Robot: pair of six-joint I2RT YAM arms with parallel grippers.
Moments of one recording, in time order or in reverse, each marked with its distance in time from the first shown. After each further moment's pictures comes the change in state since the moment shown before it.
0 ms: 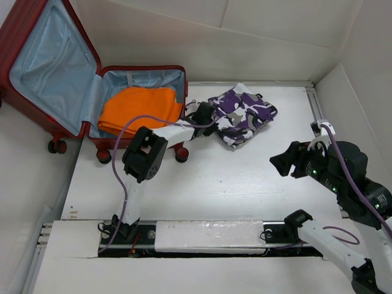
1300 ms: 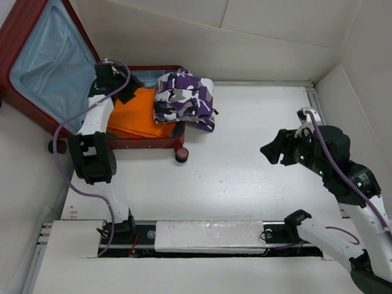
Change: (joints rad) left arm 0.777 -0.249 0.203 -0.256 0.441 0.552; right arm 0.000 0.127 0.002 0.105 -0.026 -0.008
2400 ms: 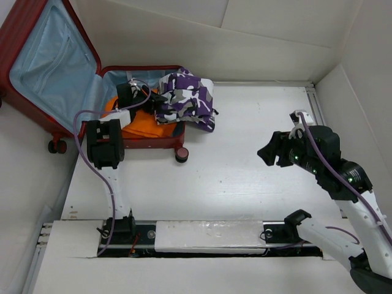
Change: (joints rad) left arm -0.097 0.264 -0.209 0.559 0.418 -0.233; right arm 0.000 0.015 -0.058 0.011 -0.010 0.005
